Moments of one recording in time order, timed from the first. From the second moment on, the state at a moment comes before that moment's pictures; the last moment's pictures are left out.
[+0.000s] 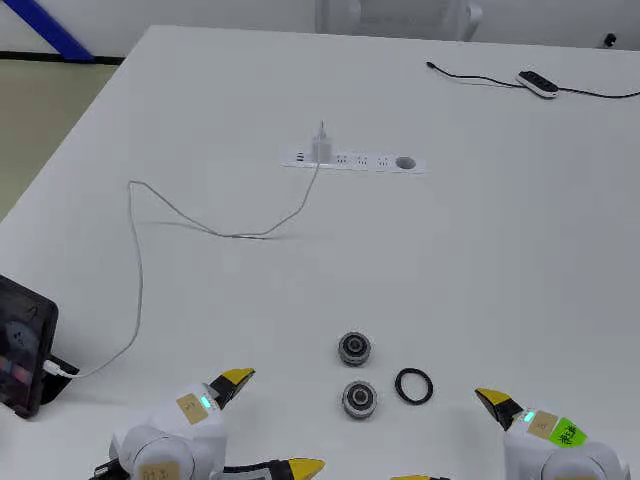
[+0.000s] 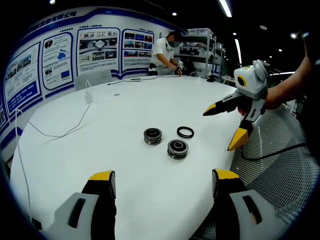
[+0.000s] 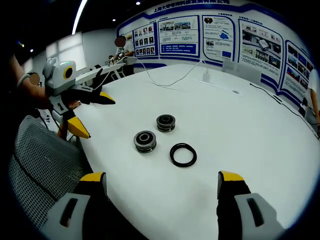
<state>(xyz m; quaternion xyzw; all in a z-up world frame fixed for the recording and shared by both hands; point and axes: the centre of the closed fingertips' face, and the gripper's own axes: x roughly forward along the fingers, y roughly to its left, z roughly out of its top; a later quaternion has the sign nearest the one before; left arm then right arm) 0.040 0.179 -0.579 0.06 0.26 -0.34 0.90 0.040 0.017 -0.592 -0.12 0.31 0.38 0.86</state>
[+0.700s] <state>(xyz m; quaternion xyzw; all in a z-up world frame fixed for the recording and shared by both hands) 0.039 0.179 -0.574 0.06 0.26 -0.34 0.90 0.040 0.018 -0.590 -0.12 0.31 0.38 0.86</state>
